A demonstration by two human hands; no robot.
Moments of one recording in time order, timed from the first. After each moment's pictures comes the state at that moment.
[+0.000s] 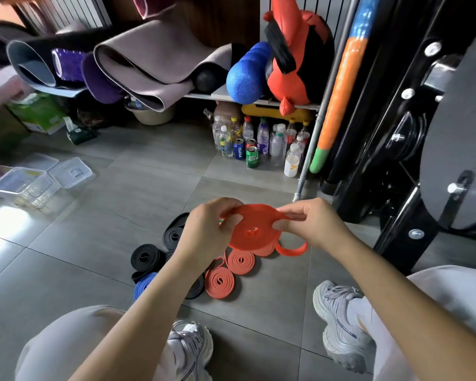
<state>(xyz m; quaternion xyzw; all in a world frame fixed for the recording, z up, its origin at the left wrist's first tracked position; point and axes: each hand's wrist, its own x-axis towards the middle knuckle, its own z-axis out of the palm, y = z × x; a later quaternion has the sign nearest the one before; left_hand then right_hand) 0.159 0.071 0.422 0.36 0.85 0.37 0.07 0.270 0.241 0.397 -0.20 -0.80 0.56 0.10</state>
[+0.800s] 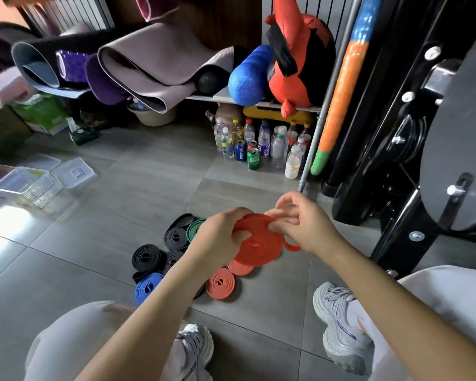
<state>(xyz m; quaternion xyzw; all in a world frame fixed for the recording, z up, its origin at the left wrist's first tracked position) 0.165 0.074 0.414 0.41 0.86 0.27 0.12 0.268 0.225 0.398 -0.22 -0.77 0.59 0.12</state>
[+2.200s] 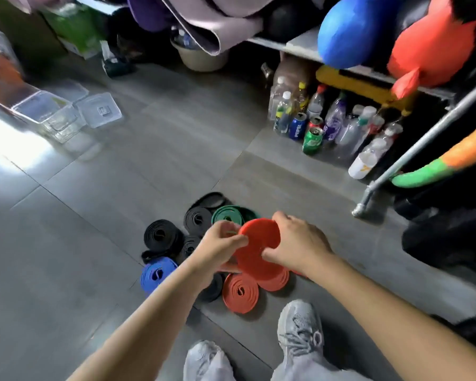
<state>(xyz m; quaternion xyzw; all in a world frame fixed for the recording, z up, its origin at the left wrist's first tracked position) 0.021 0.070 0.280 -0.04 0.75 0.54 0.38 0.074 0.222 0.274 -0.14 -0.97 0.17 -0.13</state>
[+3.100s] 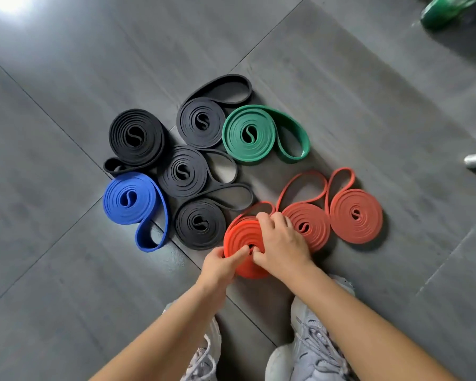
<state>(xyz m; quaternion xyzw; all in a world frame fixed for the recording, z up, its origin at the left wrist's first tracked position) 0.071 0.045 -0.020 -0.38 0.62 0.56 0.40 0.066 0.179 -0.017 -0.04 -0.95 0.17 -0.27</state>
